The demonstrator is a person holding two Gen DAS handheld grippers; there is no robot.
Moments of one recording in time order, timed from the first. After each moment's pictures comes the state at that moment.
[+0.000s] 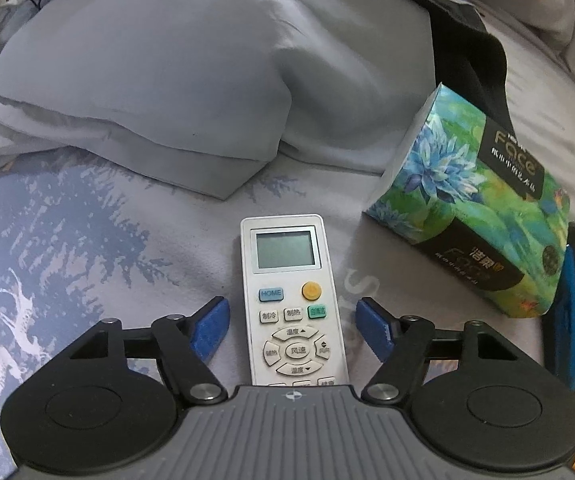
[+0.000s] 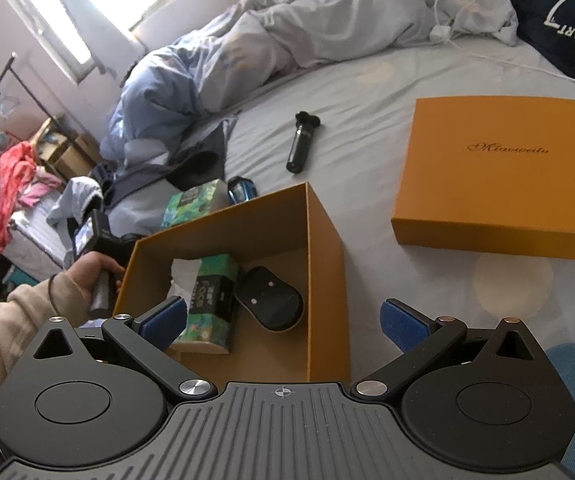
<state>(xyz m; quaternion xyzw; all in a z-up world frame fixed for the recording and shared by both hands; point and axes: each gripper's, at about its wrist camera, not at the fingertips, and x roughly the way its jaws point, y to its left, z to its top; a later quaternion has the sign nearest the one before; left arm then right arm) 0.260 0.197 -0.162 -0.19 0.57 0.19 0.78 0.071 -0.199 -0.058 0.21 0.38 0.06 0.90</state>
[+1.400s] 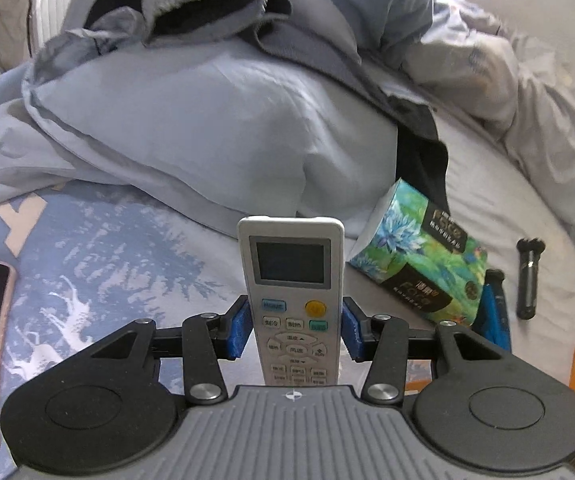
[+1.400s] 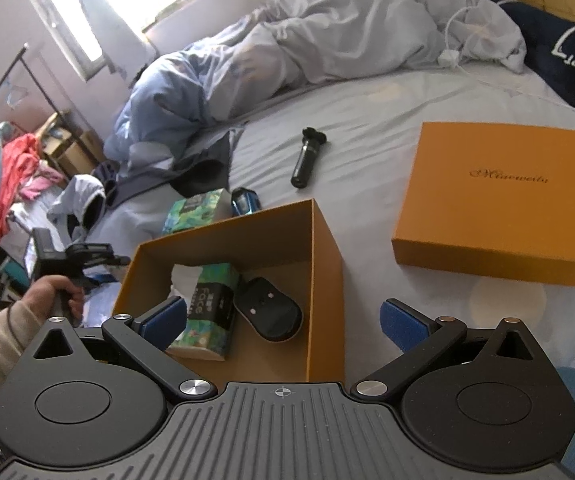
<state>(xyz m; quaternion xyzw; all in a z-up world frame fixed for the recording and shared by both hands) 0.171 0.221 -0.101 -0.26 0.43 0.15 0.85 0.066 -0.191 -0.048 0.17 0.36 0.07 0.91</state>
